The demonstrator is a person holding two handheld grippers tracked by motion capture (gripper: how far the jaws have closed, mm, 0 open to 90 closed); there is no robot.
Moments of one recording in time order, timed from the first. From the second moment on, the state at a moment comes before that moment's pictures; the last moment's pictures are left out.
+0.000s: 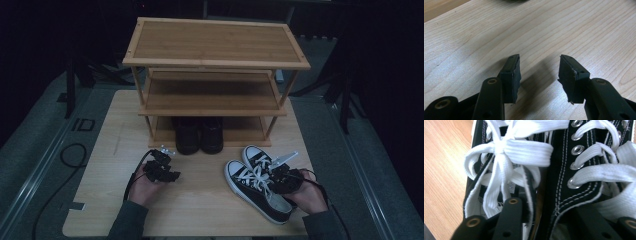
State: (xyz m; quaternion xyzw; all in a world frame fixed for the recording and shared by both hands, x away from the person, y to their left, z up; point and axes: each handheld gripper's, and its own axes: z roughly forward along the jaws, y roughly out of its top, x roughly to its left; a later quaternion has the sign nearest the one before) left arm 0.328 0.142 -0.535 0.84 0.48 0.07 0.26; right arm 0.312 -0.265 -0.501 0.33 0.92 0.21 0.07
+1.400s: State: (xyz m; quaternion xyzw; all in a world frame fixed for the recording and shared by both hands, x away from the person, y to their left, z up) left arm 0.329 0.146 -0.536 0.83 0.48 0.07 0.26; right arm 0.322 -0.269 -0.492 0.32 0.92 0.21 0.06
